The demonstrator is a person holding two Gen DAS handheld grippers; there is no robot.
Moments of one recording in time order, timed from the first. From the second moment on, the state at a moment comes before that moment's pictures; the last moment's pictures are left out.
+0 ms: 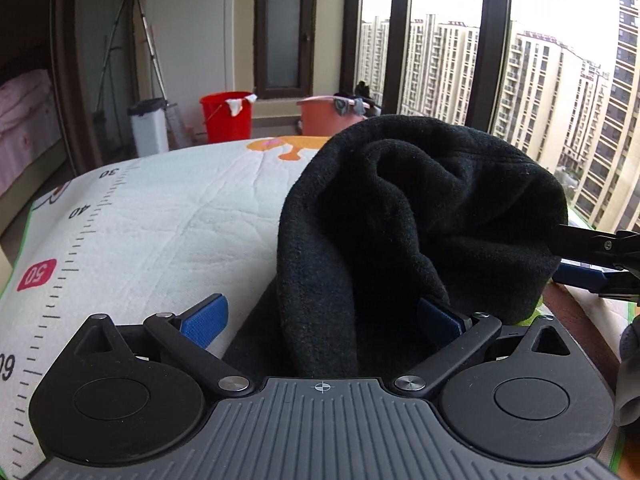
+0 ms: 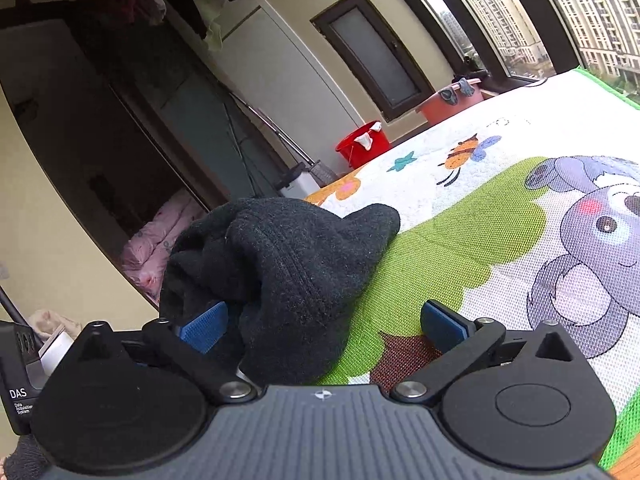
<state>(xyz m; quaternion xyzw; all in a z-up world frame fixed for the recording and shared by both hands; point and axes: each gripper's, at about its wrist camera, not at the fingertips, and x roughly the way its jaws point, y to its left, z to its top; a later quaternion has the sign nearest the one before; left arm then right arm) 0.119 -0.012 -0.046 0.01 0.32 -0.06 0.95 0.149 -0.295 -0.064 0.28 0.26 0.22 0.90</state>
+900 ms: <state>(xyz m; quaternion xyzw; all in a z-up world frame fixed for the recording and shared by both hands) 0.122 -0.014 -0.058 -0.01 0.35 -0.04 0.94 0.155 -0.286 -0.067 0.28 0.26 0.23 0.90</state>
